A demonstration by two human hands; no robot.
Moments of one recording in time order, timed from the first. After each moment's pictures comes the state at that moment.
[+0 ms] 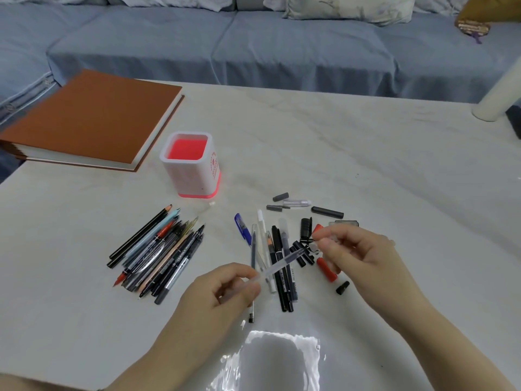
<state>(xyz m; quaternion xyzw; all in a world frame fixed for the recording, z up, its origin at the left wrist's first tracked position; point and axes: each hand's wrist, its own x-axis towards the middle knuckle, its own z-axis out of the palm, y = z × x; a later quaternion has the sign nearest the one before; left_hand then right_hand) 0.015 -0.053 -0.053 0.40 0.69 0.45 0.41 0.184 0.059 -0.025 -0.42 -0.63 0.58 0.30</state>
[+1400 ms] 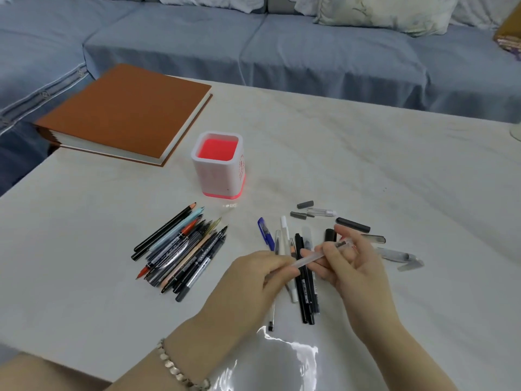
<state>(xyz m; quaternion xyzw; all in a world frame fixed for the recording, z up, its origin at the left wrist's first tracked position) 0.004 -0.023 -0.065 0.58 0.67 0.36 0.28 0.137 0.053 -0.061 -0.44 -0.42 0.68 0.41</state>
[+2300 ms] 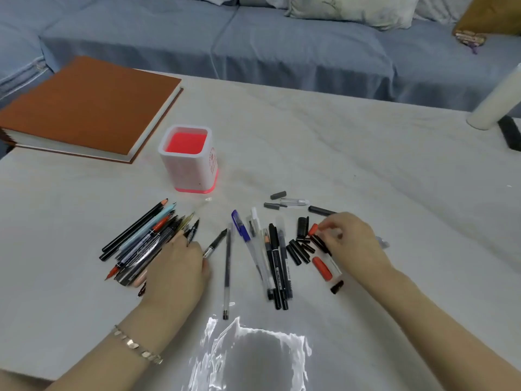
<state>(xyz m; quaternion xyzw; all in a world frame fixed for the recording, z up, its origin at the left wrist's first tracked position) -0.034 -0.028 -0.099 0.52 0.85 0.07 0.06 0.180 0.115 -0.081 -0.51 -0.81 0.26 0.14</state>
